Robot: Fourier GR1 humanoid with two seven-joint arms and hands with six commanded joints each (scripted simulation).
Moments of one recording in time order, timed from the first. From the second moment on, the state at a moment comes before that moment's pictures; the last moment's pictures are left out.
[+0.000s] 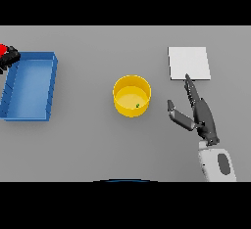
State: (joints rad) left arm -0.73 0.87 -0.66 -0.98 0.26 0.34 0.61; right arm 0.01 -0.08 0.10 -1.60 0.17 0.02 -0.09
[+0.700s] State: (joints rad) left arm -0.69 0.94 -0.69 -1.10 0.30 0.17 0.60; right arm 0.01 -0.10 0.10 -1.61 0.19 0.01 -0.08
